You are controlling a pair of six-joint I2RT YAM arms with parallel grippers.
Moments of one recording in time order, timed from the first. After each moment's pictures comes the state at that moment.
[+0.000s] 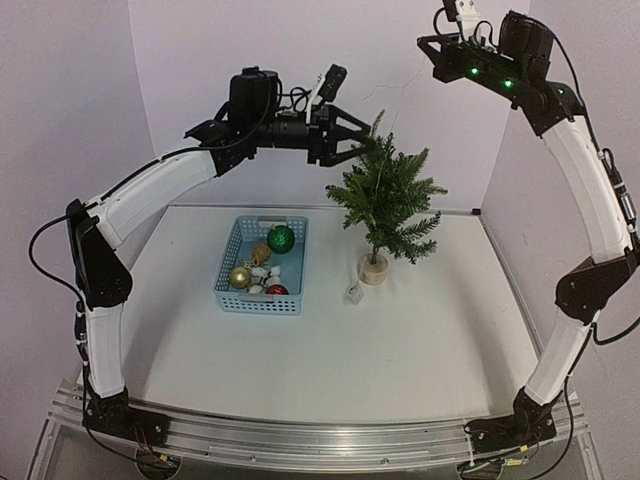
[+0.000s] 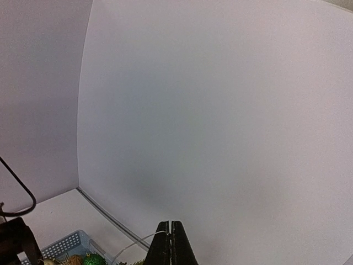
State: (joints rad) left arm -0.76 2.02 2.19 -0.21 0.86 0.02; right arm 0.46 1.81 2.45 -0.54 -0.14 -0.19
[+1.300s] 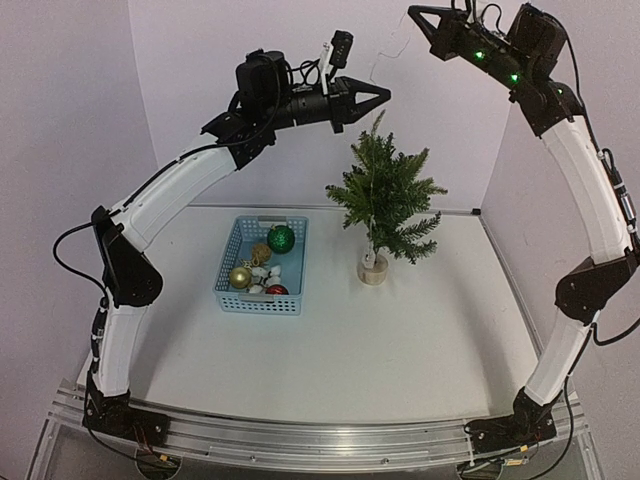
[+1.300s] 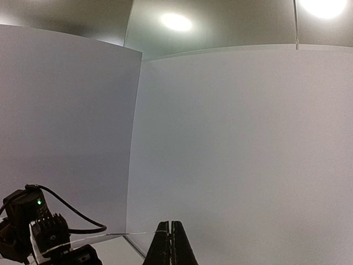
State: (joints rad) left arm -0.80 2.19 2.53 -0.08 0.67 -0.07; right arm 0.48 1.81 2.45 -0.30 -0.36 -0.03
